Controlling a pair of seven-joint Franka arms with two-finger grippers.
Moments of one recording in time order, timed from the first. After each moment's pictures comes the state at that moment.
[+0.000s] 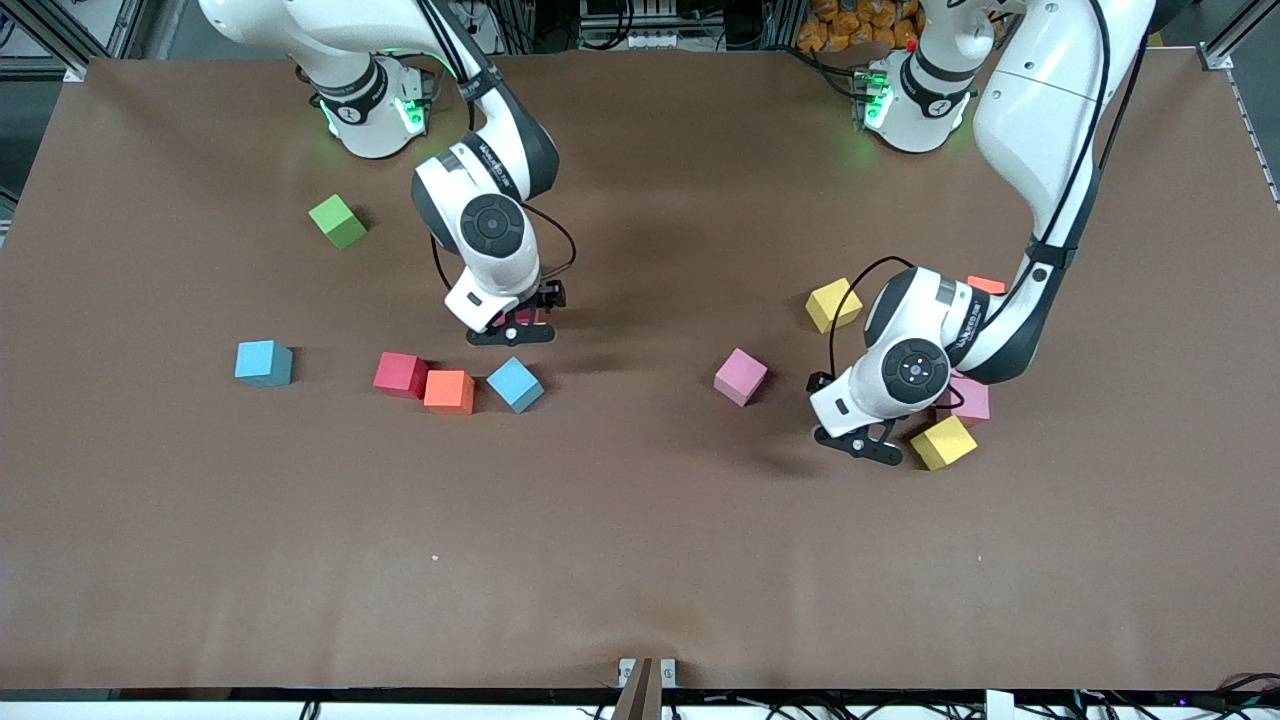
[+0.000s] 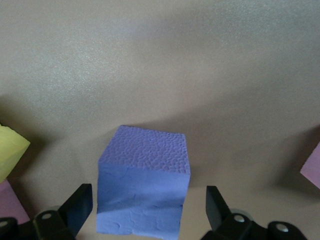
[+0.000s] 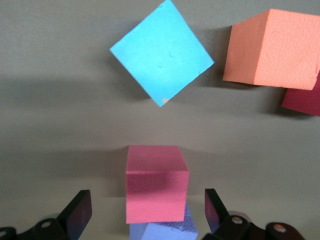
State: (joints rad) left arm -0.17 0.62 -0.20 -1.75 0.17 2.16 -0.14; right arm 0.73 0.36 -0.11 -2.03 0.03 2.19 0.52
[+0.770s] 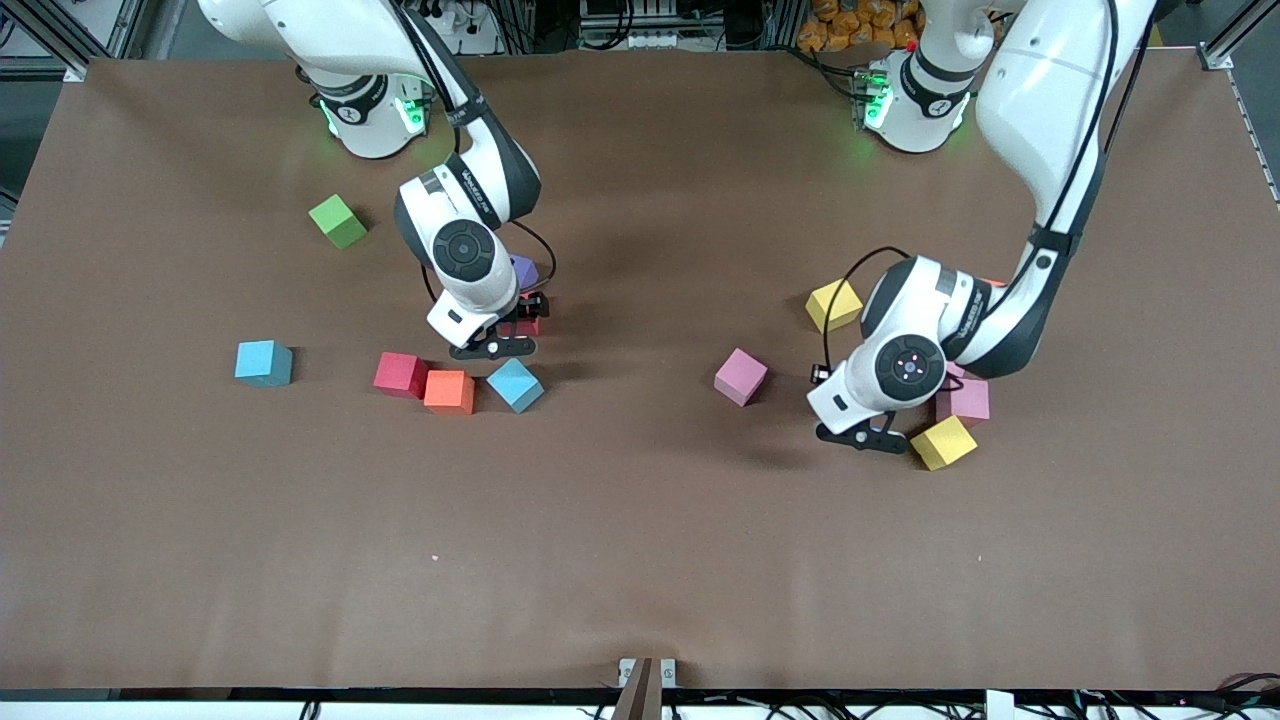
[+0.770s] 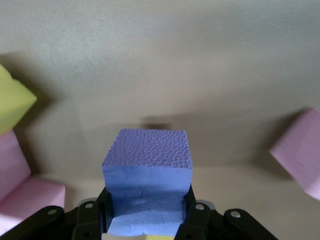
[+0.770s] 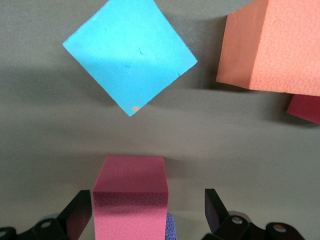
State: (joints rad) left arm -0.17 0.56 -0.26 -1.72 0.14 1.99 -0.31; right arm 0.69 0.38 -0.12 -2.08 0.09 2.26 0.44
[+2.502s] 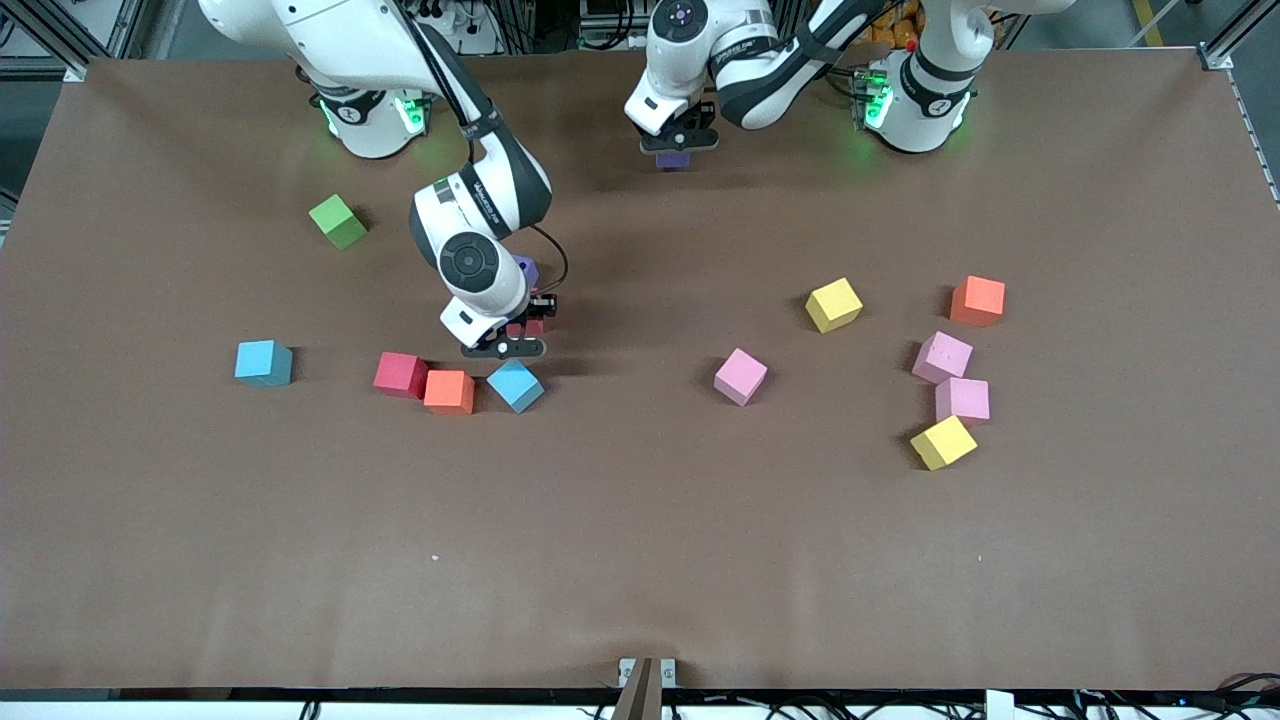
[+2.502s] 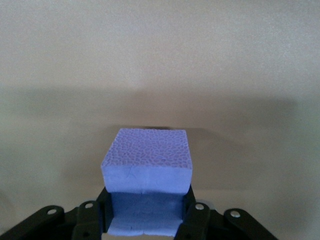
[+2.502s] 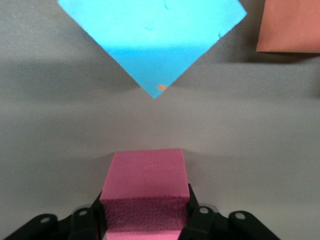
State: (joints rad) left arm -0.21 0.36 -1.07 -2.41 0.12 2.53 -1.43; right arm 0.71 0.43 -0.11 -2.08 0.20 2.30 0.44
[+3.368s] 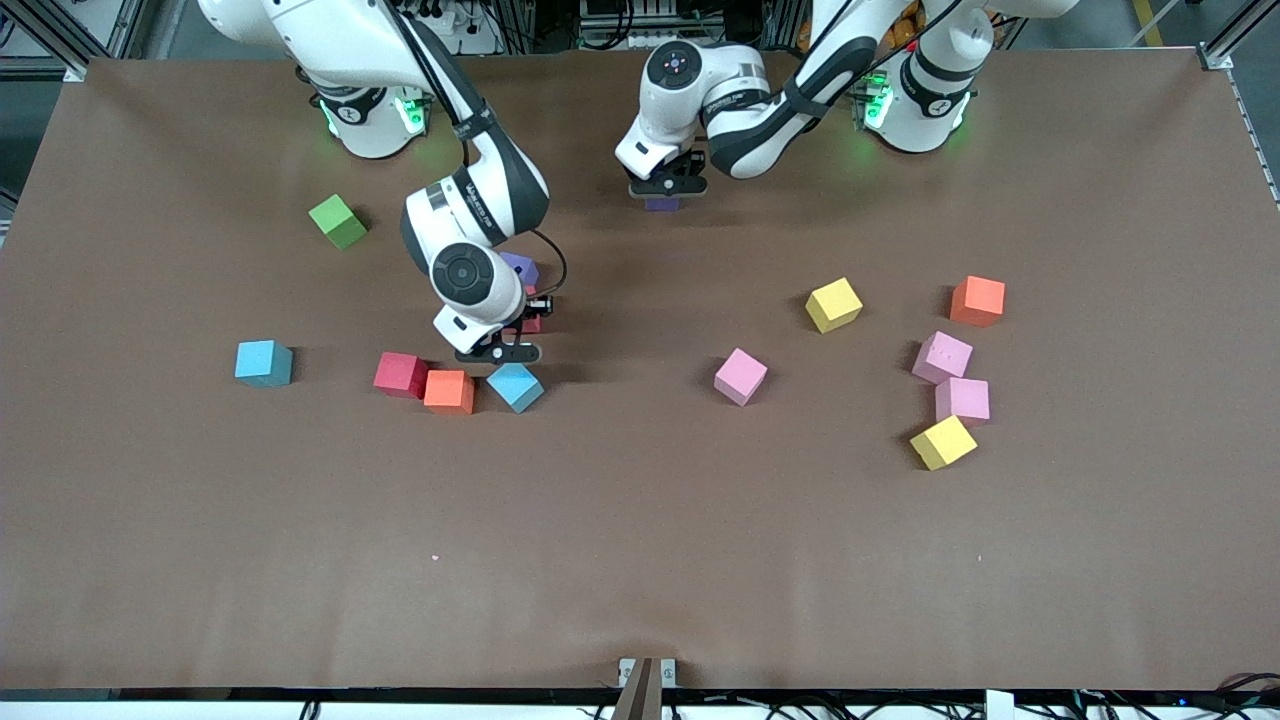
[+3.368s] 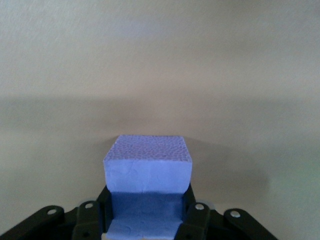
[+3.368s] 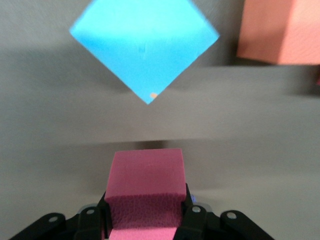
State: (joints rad) left arm -0.37 0.49 -0.81 -2.26 0.33 2.56 -1.43; right arm 0.67 0.43 -0.11 -1.97 0.21 2.11 0.44
